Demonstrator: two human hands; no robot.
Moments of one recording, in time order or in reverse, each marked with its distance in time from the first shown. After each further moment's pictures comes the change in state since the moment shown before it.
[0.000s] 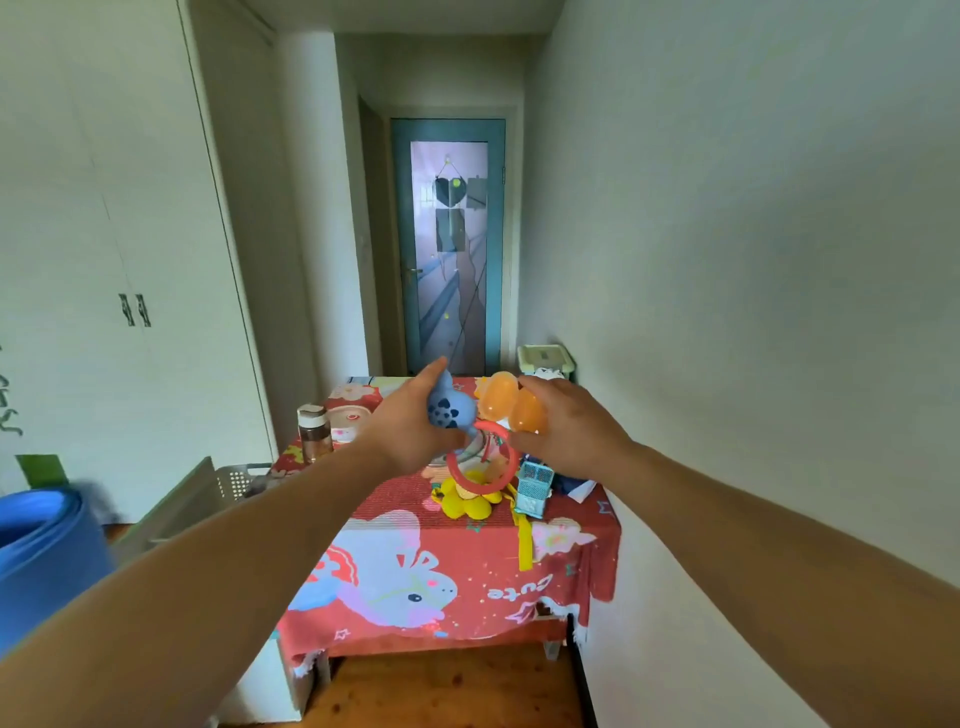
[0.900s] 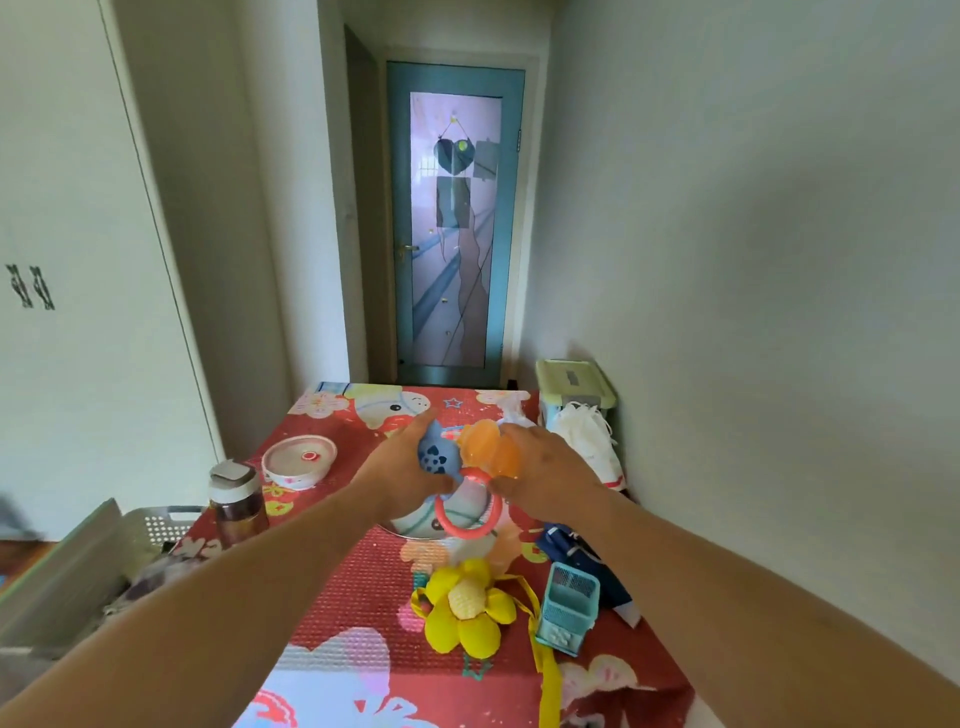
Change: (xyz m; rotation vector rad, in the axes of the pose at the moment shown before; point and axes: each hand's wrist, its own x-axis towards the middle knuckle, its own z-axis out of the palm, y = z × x) left_hand 0.282 -0.197 0.083 0.009 -0.139 -0.232; right_hand 0.275 0.134 0.174 -0.035 -0.184 0.092
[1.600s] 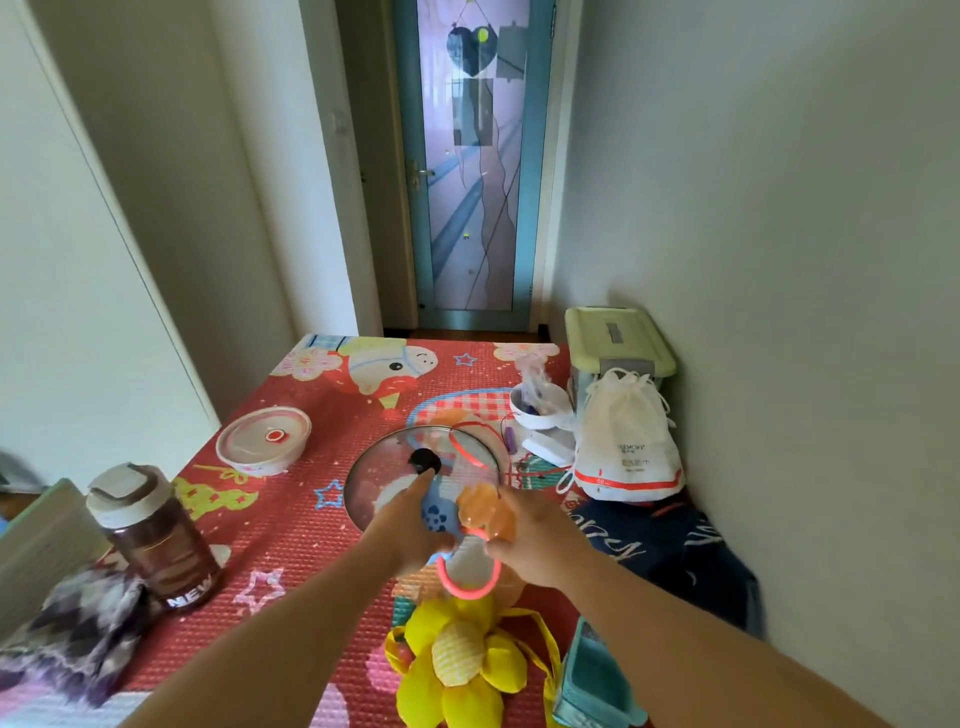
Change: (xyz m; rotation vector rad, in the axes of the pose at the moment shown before) left_hand 0.137 -0.111 0.147 -0.064 -0.150 -0.285; right_hand 0.105 0.134 0.158 0.103 -0.332 0.087
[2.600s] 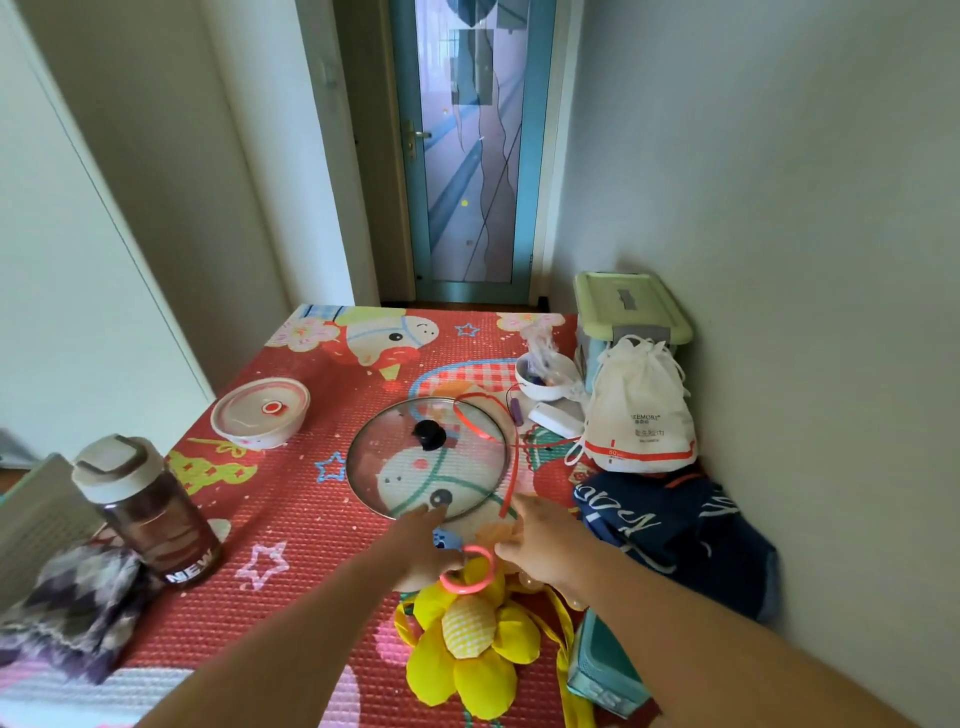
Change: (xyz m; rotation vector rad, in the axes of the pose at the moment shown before) left_hand 0.003 -0.041 0.033 0.267 -0.210 -0.099; right_hand 0.013 0.018 0.043 -0.051 -0.188 0.110
